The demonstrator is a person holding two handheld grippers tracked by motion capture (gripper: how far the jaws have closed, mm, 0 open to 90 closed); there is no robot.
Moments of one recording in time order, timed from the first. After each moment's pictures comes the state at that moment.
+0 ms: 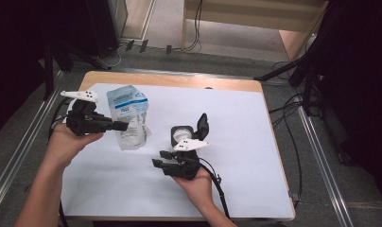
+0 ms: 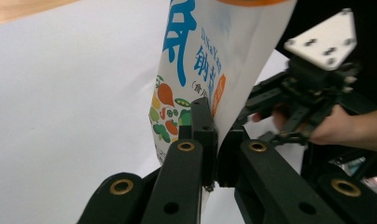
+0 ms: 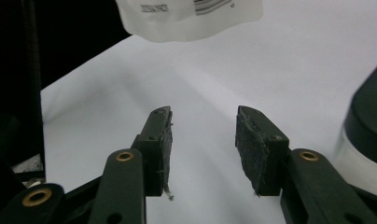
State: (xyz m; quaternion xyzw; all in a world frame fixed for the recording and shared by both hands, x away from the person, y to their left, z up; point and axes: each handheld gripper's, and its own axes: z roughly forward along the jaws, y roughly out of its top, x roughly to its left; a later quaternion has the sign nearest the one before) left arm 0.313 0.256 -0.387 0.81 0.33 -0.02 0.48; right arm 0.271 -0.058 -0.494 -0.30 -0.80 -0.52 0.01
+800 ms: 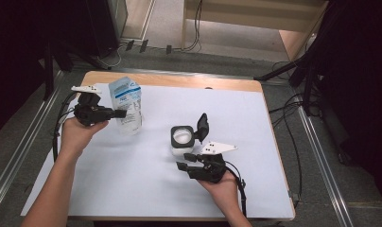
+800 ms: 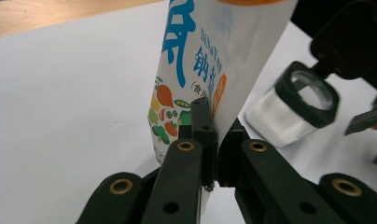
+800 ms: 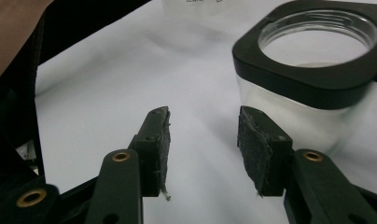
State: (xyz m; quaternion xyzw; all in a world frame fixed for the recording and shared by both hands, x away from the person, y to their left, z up) left arm 0.362 0.267 -0.430 0.78 0.43 0.04 0.46; right arm 0.266 -0.126 -0.488 -0.31 -0.81 -0.50 -0.02
